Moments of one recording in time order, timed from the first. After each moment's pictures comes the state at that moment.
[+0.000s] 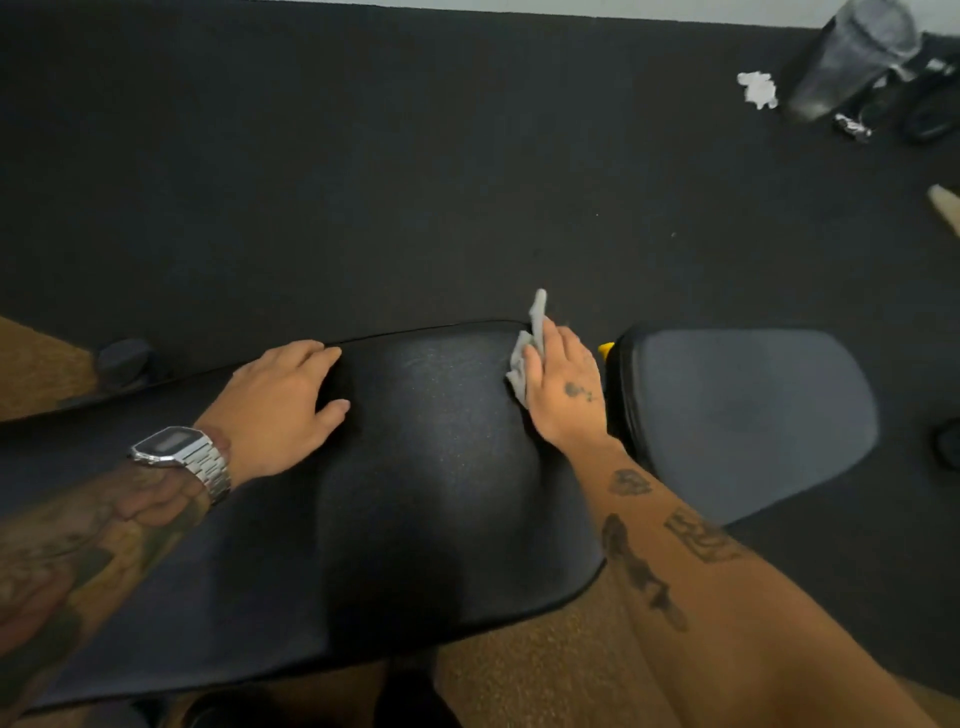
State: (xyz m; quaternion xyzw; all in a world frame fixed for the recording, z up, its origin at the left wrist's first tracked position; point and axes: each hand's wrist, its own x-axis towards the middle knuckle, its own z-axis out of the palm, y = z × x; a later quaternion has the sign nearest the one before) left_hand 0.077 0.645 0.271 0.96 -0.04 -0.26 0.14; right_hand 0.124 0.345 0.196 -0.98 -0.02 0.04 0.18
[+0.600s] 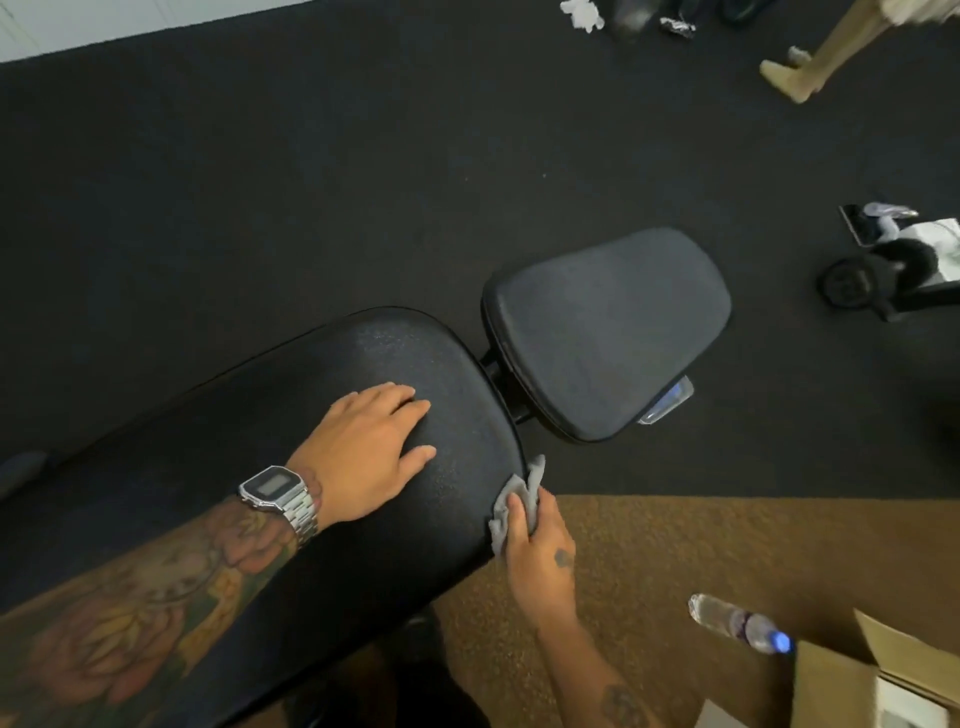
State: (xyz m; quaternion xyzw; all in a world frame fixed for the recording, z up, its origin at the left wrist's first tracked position) left_hand 0.063 0.480 0.291 0.90 -0.30 -0.29 0.11; right_hand -0.100 0.311 0.217 -0.78 0.39 0.07 0.48
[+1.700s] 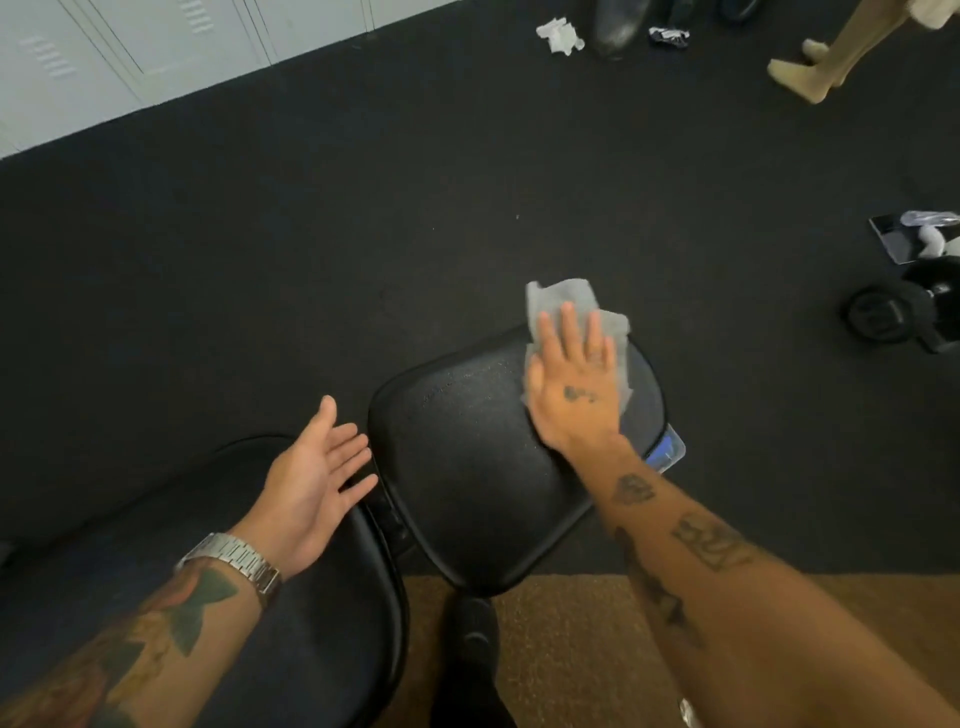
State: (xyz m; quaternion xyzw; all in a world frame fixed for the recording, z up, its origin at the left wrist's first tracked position) left_hand 0.150 0.320 0.299 0.55 0.33 -0.33 0.68; right_hand 0.156 0.055 0.225 -0.98 0.14 0.07 0.08
